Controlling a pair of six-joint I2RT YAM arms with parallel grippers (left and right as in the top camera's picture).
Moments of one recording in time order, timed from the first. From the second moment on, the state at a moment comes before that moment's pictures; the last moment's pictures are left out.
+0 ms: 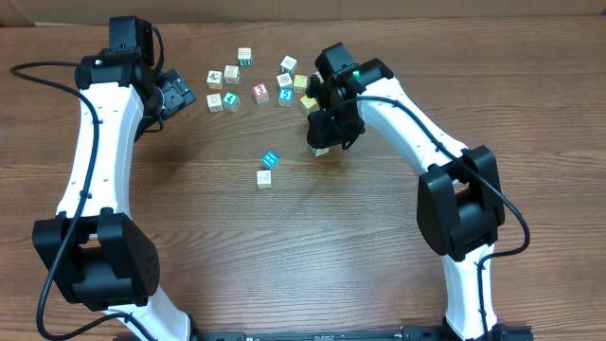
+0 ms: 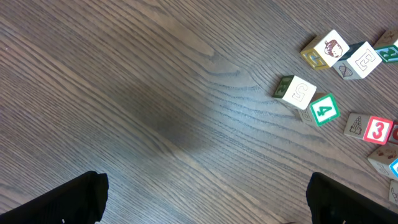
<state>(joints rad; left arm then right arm) 0.06 1.87 1.73 -1.10 -0.13 -0.60 0.47 2.21 1.89 -1.08 -0.26 0.10</state>
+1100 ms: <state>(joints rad) 0.06 1.87 1.73 -1.10 -0.13 -0.60 0.63 2.21 1.79 -0.96 -0.15 0.11</state>
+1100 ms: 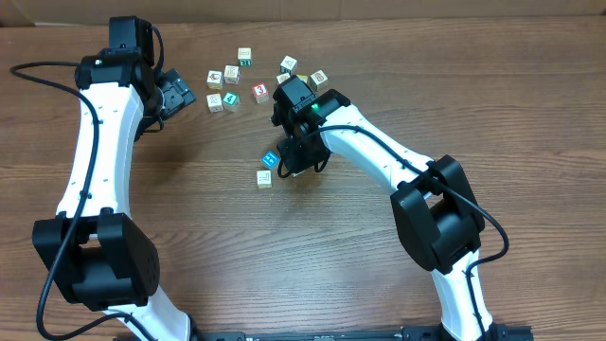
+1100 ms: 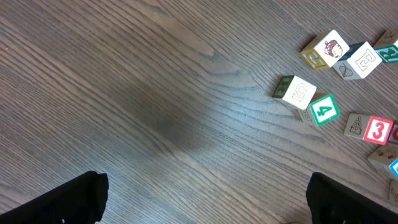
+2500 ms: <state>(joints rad) 0.06 1.87 1.73 -1.10 -0.13 -0.60 0.64 2.21 1.73 -0.88 -0.15 0.12</state>
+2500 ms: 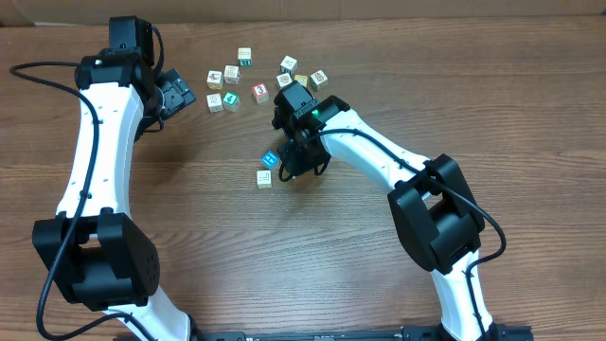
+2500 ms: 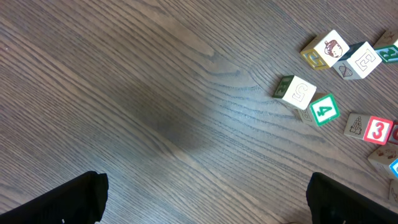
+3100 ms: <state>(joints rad) 0.06 1.87 1.73 -1.10 -0.13 -0.60 0.67 2.21 1.73 -0.85 -0.13 0.12</state>
